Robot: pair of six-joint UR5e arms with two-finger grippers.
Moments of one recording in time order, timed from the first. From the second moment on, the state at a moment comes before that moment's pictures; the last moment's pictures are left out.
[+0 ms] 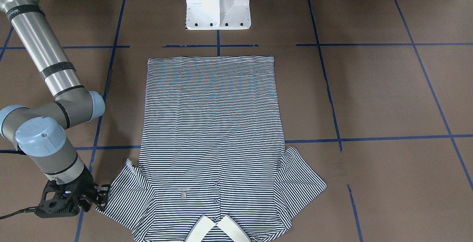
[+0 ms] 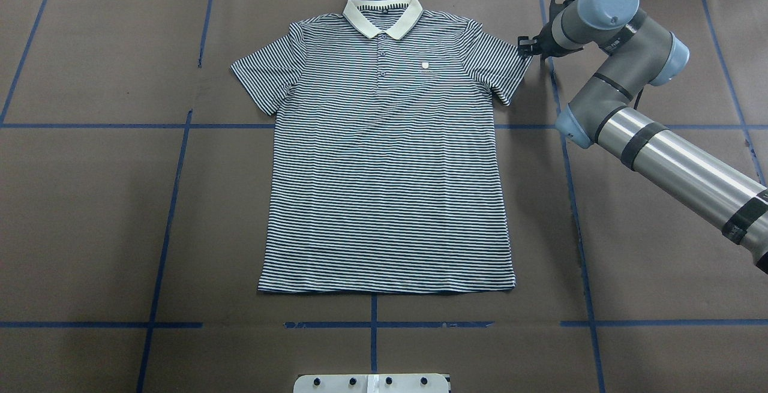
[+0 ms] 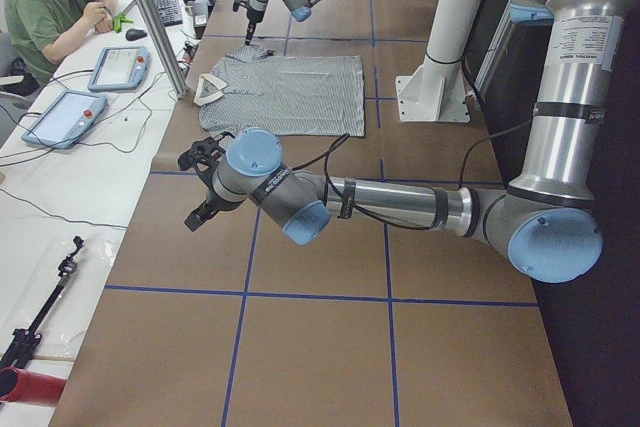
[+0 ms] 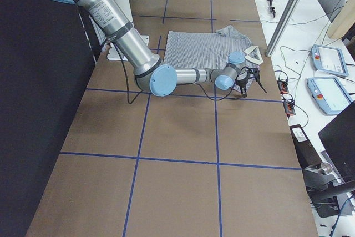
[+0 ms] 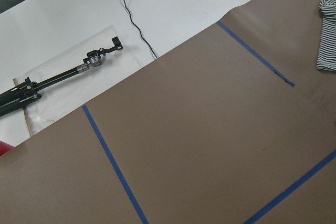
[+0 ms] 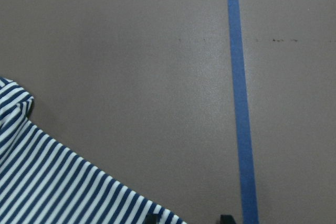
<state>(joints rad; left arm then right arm) -1.58 -1.68 -1.56 -2.27 -2.38 0.05 0.94 -0.85 0.85 -0.75 1.86 0.93</state>
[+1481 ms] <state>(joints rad) -1.58 -1.68 -1.55 -2.28 -2.38 0.05 0.88 -0.79 1.07 -1.06 1.74 1.06</state>
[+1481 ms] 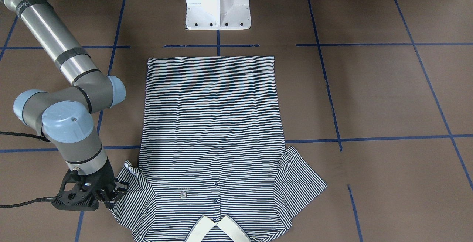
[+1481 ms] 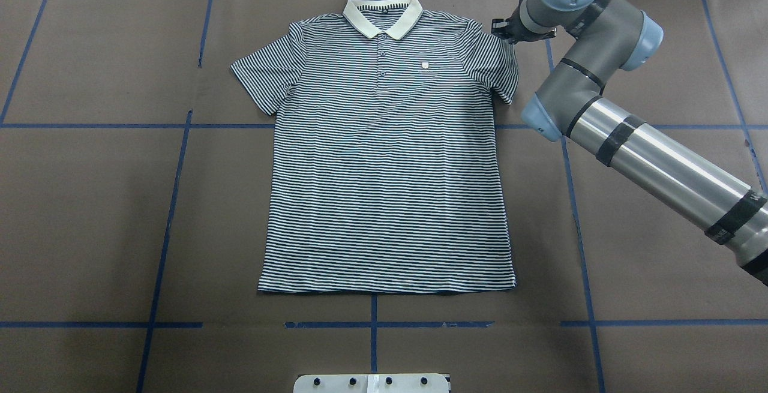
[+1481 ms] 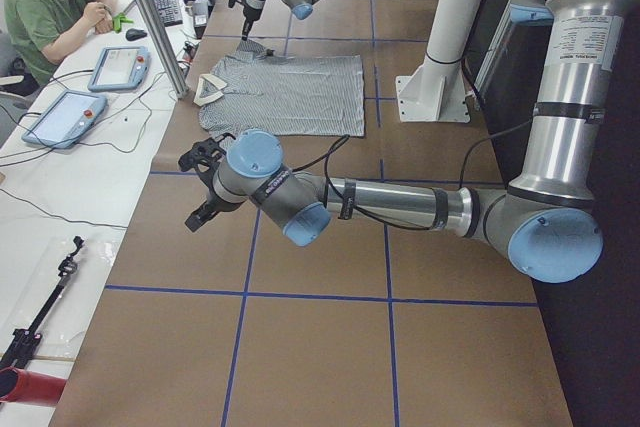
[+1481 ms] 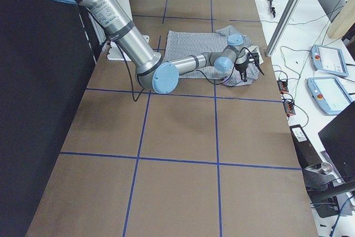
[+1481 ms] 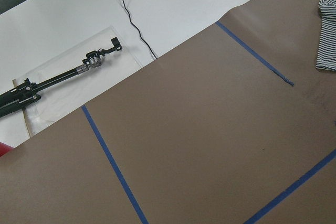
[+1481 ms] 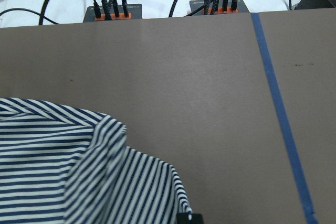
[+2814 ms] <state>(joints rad) -1.58 -1.68 -1.55 -2.28 -2.38 0.05 0.70 -0.52 0.86 -1.20 1.46 1.37</state>
